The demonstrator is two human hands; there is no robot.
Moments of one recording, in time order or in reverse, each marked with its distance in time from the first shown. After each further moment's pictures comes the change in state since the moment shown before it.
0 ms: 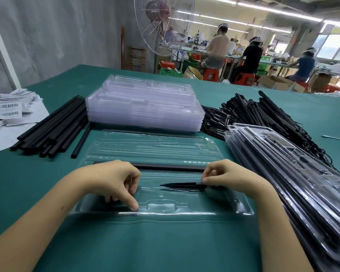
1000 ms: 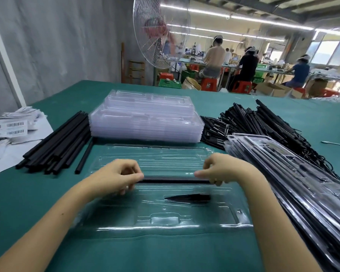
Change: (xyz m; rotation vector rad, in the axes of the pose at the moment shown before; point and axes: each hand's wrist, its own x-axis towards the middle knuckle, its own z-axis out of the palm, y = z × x) left_hand 0.006 -0.015 -0.009 -0.320 0.381 0.112; right_hand 0.024 -0.052 -0.017 -0.386 0.013 0.158
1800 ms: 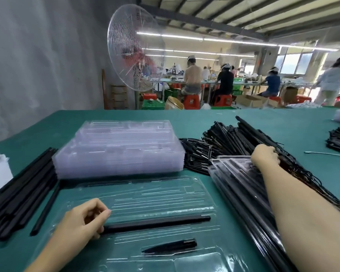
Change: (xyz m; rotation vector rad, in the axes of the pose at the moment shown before) left_hand 0.018 -0.021 0.010 -0.041 0.347 0.069; right_hand 0.086 0.172 -0.099 0.073 0.658 0.804
